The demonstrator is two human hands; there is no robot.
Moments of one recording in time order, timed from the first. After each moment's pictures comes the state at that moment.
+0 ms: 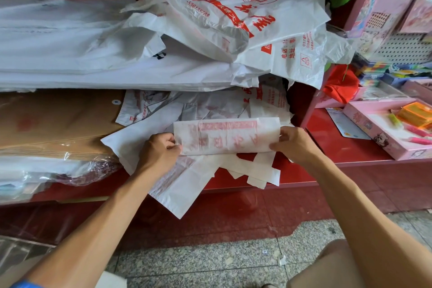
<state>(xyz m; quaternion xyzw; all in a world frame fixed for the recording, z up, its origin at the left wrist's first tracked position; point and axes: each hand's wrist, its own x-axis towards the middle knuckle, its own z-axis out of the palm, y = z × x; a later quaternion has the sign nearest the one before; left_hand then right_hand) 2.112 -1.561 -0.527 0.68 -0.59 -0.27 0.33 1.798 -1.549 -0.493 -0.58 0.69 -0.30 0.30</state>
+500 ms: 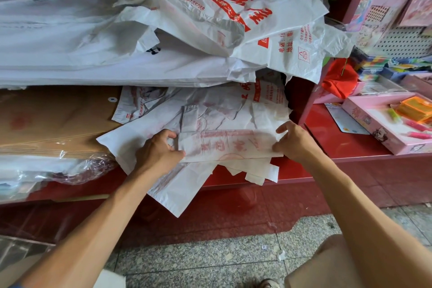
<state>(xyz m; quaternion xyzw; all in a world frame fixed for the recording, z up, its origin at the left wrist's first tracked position) 2.108 -1.554 -0.522 0.71 -0.62 -0.23 0.23 1.789 -1.557 -0.506 -0.56 0.76 -0.21 0.23</state>
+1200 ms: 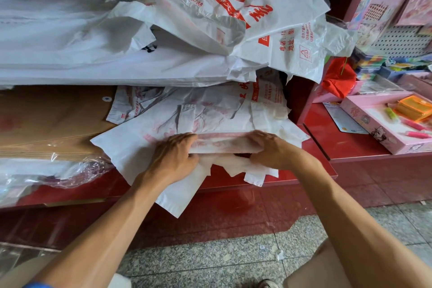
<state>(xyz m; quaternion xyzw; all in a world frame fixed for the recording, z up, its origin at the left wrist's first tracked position) 2.080 -1.553 -0.524 0.58 -0.80 -0.08 0.15 1.827 -1.551 -0.498 -0.73 0.65 0.01 0.22</state>
